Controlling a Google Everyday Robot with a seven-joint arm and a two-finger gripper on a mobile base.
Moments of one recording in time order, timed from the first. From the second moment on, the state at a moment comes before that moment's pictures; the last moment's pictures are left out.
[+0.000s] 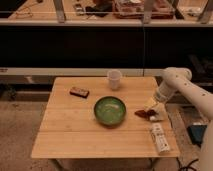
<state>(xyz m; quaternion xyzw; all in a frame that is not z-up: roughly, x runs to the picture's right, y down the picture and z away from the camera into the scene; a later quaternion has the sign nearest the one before) 0.305 0.099 0.858 -0.11 -0.31 -0.78 0.52</state>
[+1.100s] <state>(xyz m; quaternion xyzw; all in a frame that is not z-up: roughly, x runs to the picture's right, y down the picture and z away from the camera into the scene) 0.156 -0.156 0.800 0.03 -0.15 -0.88 0.44</state>
